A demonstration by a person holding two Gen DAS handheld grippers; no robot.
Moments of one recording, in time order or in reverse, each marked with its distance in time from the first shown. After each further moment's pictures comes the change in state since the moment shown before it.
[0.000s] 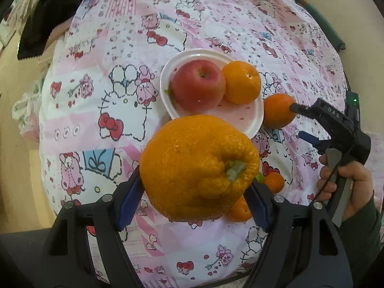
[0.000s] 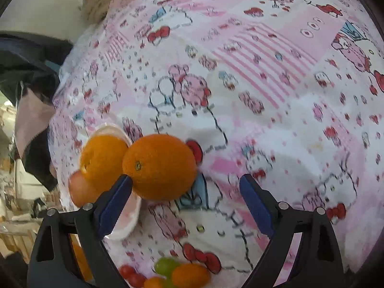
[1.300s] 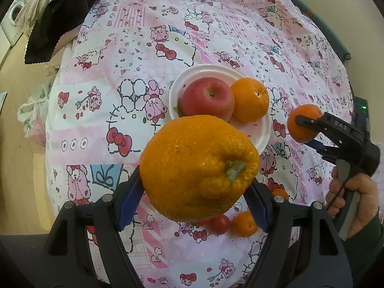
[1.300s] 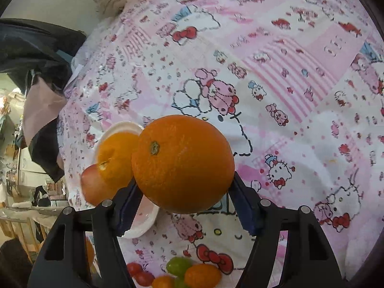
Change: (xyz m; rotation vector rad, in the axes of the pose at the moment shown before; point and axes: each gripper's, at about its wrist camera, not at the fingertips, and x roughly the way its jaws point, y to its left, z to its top) left arm -0.005 0.003 0.012 -0.015 -0.071 0.036; right arm -0.010 0.025 0.001 -0.094 0.011 0.038
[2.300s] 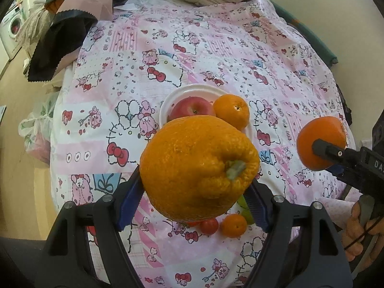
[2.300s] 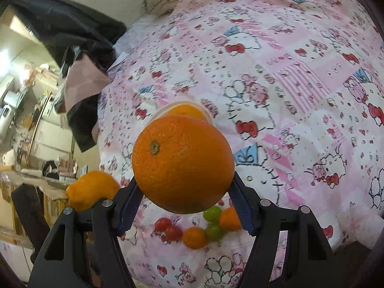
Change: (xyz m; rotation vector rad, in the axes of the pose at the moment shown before) left arm -0.037 -0.015 -0.008 0.050 -0.124 -0.032; right arm -0.087 0.060 -0.065 -0.175 -0.027 0.101
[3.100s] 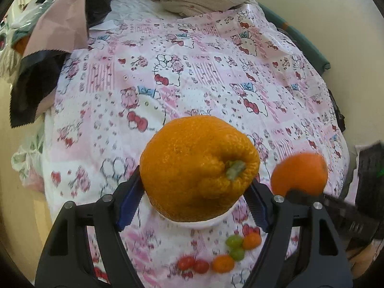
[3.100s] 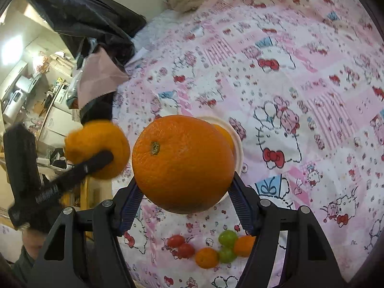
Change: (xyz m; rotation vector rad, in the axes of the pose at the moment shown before) left arm 0.026 -0.017 0.113 0.064 0.002 -0.045; right arm 0.028 0.020 0.046 -0.064 0.036 0.060
